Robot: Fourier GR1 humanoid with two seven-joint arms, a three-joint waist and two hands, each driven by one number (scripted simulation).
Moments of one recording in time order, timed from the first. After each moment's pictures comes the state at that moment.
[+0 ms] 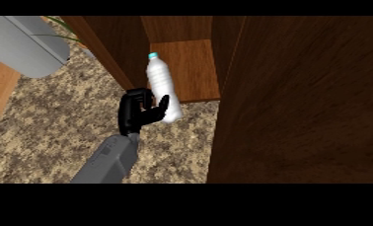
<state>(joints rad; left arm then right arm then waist) -0.42 0.09 -0.37 -0.82 0.59 0.51 -0.56 0.21 -0.28 -0.32 -2.32 -0.49 0.22 0.20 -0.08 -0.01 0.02</state>
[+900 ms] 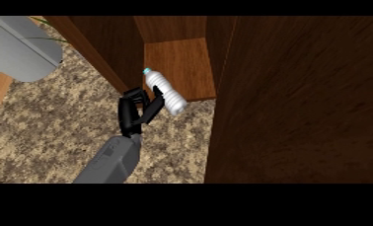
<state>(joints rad) -0.41 0.08 -0.39 -0.84 0.57 0.74 -0.58 0.19 -0.34 -0.41 -2.26 -0.64 0.28 0.21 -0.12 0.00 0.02</state>
